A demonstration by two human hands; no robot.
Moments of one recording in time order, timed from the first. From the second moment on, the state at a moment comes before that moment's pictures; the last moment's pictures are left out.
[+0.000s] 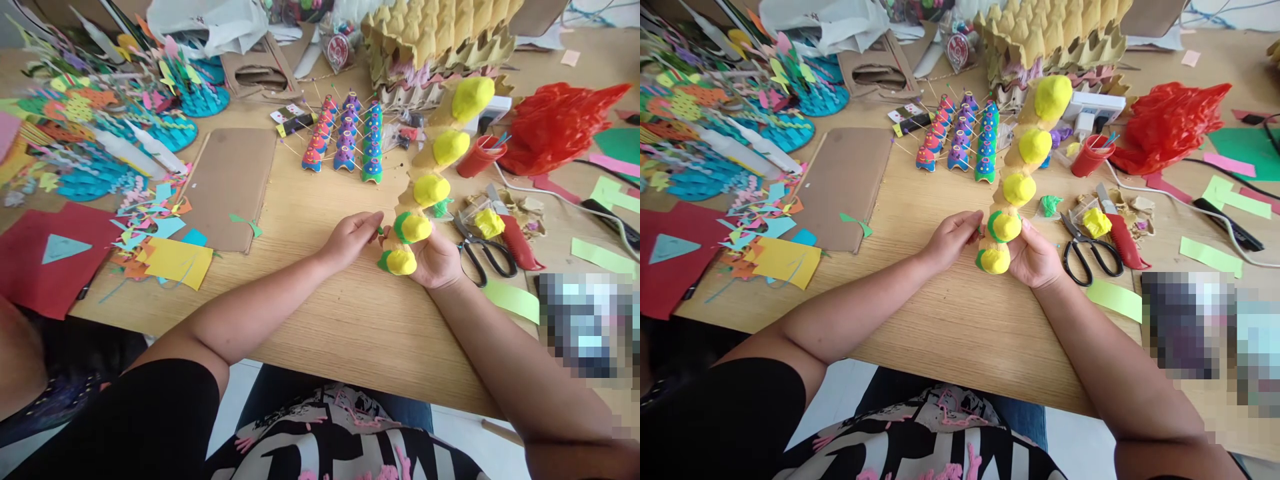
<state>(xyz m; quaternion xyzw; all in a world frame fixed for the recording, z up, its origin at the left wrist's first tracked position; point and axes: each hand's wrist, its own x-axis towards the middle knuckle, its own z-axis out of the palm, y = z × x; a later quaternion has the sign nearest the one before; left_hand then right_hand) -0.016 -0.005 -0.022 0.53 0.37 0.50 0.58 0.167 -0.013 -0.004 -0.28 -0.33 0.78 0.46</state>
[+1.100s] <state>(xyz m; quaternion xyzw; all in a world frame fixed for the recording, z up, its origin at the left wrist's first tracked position) -0.021 -0.004 -0.016 0.55 0.41 0.50 0.53 0.173 -0.007 -0.011 -0.29 -0.34 0.77 0.46</state>
